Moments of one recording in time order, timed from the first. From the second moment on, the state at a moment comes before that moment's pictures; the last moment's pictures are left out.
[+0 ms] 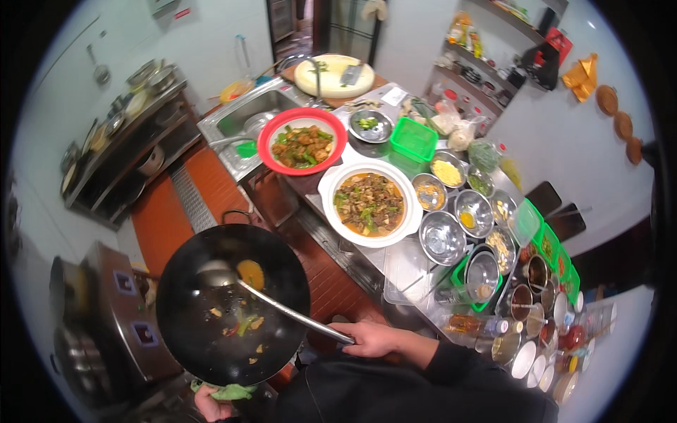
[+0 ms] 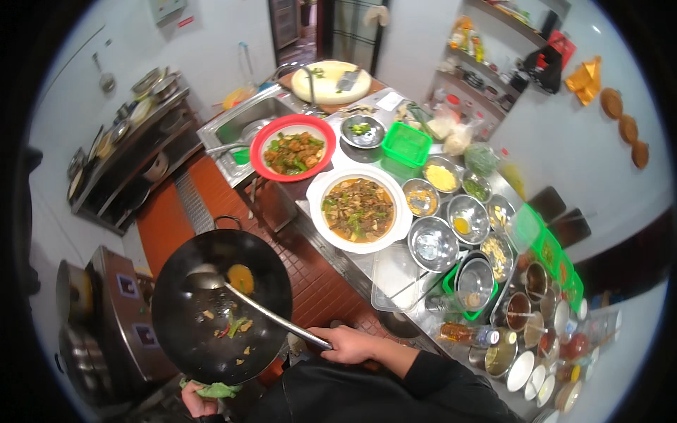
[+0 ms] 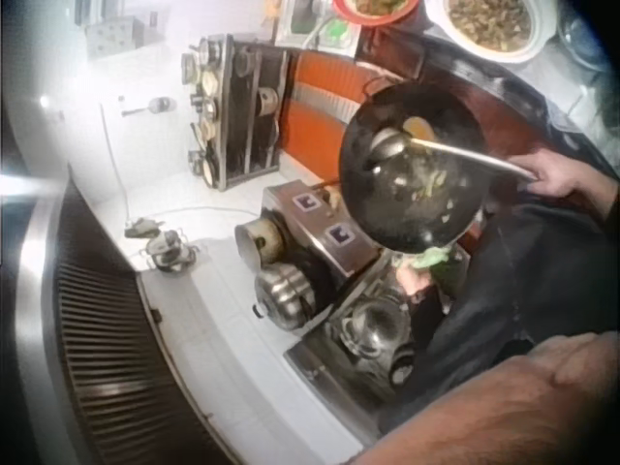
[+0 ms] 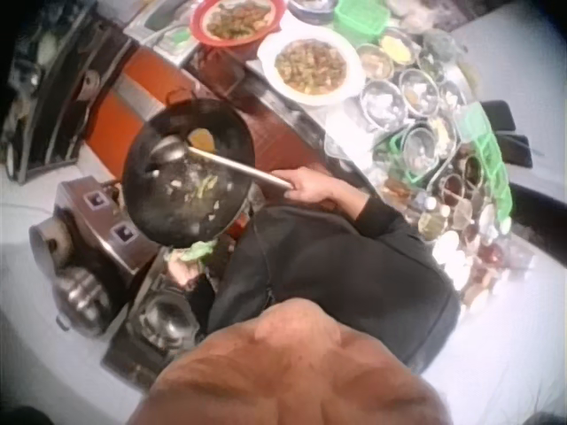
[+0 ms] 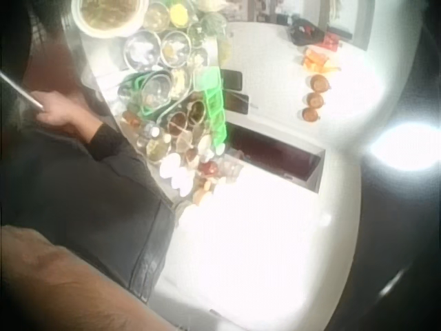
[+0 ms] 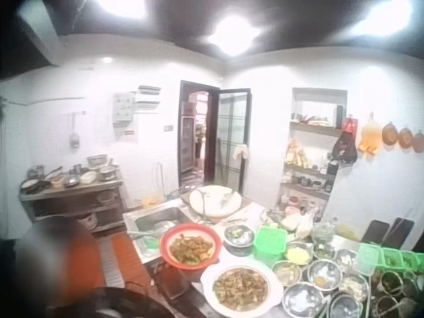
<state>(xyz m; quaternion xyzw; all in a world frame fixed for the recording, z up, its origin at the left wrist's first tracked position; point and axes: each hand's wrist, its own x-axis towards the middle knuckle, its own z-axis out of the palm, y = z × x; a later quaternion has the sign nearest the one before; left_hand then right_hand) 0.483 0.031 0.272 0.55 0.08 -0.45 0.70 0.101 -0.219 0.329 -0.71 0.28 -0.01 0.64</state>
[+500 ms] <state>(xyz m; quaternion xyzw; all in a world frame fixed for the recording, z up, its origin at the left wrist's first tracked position) 0.245 0.367 0.367 0.50 0.30 0.18 0.79 0.215 -0.085 0.378 -0.76 -0.05 0.32 0.57</state>
